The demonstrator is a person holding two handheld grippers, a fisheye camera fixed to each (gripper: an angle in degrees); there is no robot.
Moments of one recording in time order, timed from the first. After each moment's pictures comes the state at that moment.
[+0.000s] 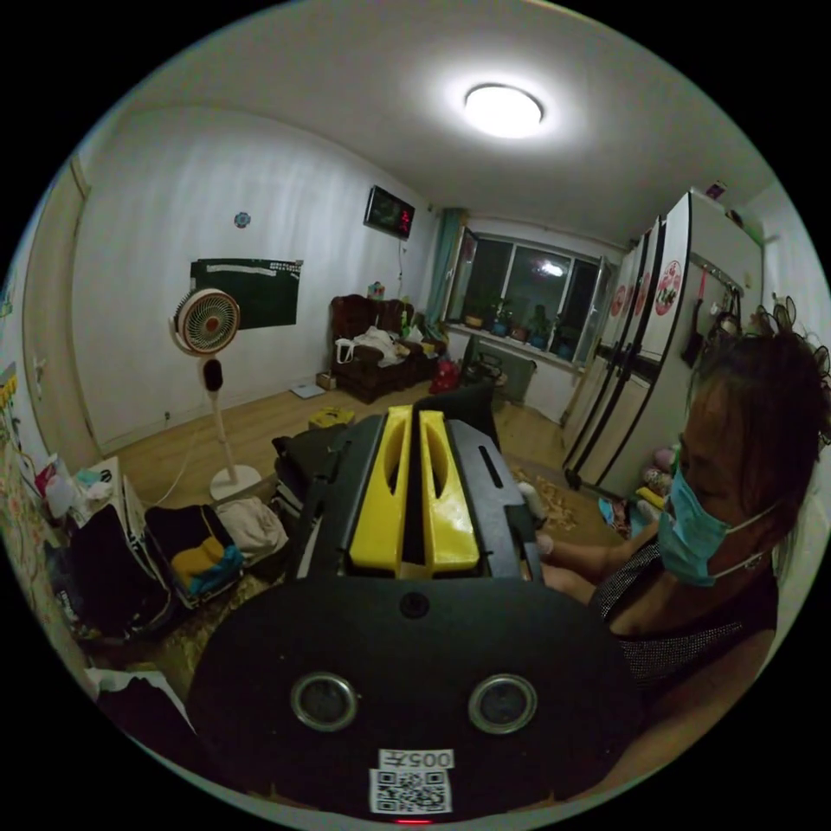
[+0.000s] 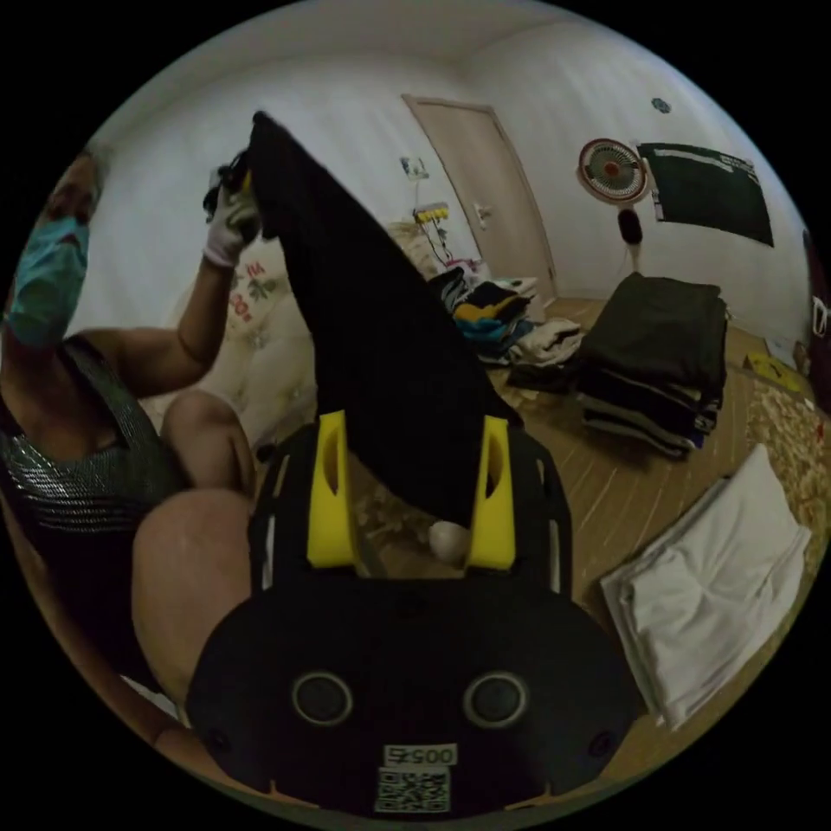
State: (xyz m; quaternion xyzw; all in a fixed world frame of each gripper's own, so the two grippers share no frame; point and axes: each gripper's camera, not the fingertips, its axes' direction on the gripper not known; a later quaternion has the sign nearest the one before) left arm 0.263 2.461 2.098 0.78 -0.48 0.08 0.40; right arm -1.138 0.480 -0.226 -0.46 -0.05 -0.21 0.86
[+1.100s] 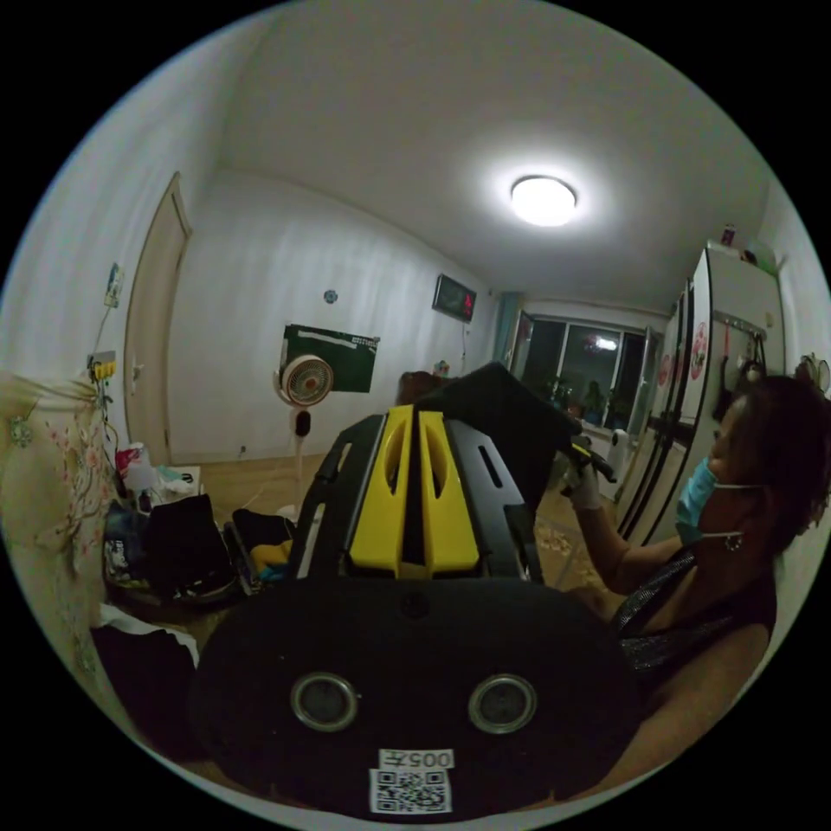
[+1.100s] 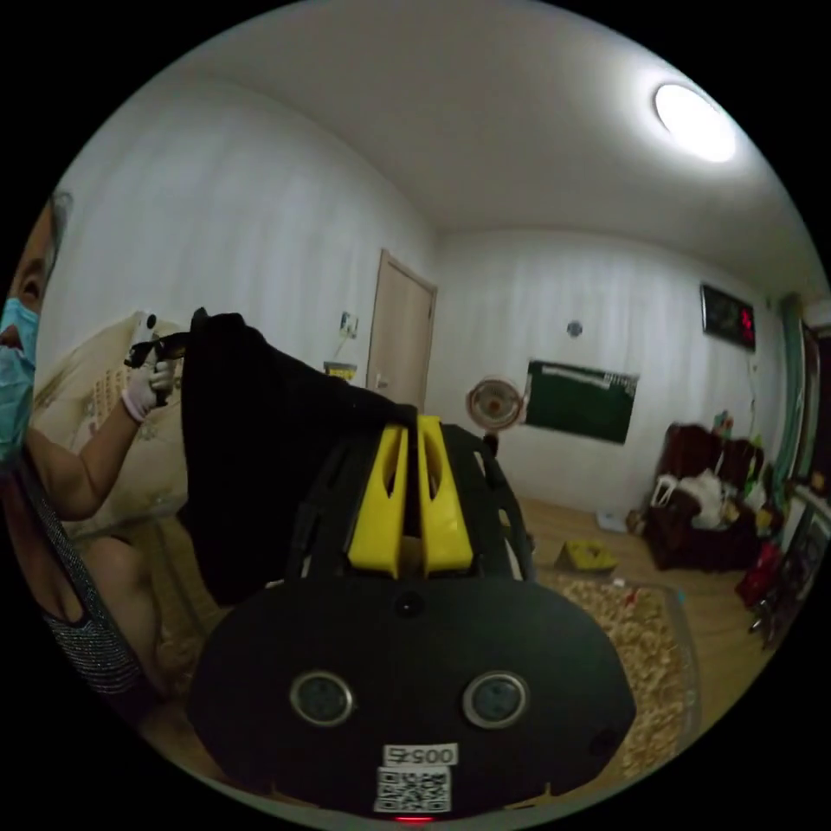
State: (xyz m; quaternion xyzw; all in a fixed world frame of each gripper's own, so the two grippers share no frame) left arm 0.200 2.540 2.333 0.85 -0.47 0.03 0.23; right arm -1.279 0.349 -0.301 -0.14 0.09 -0.42 0.89
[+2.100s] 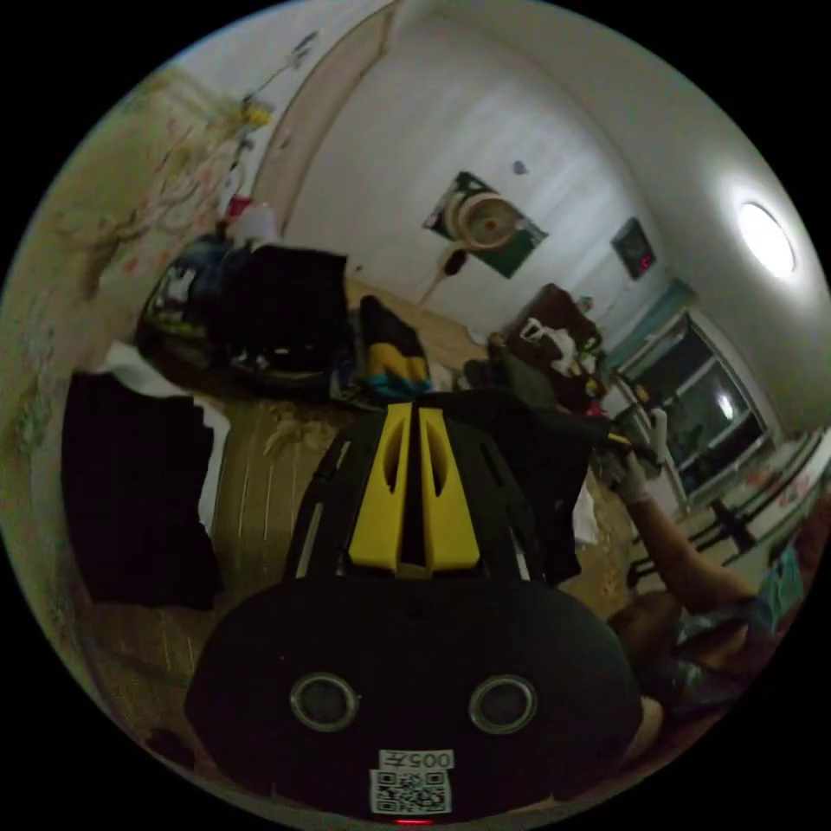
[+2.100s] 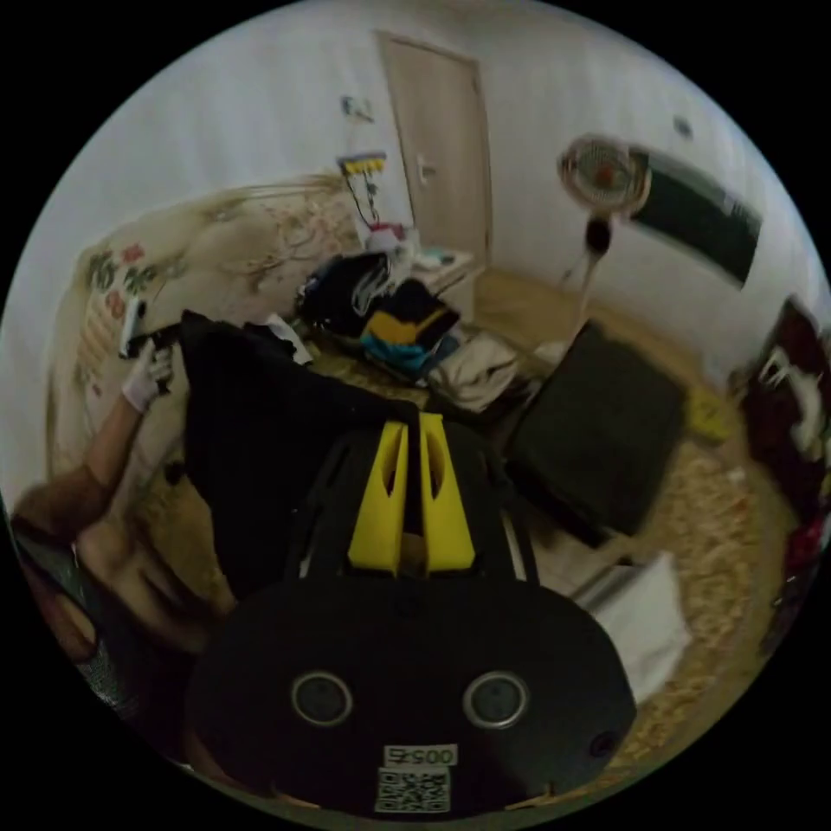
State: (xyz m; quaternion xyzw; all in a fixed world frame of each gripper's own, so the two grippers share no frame) left arm -0.262 2.418 2.277 0.87 -0.24 -0.25 0.34; right arm -1.000 0.566 0.205 -0.53 0.10 -0.24 0.81
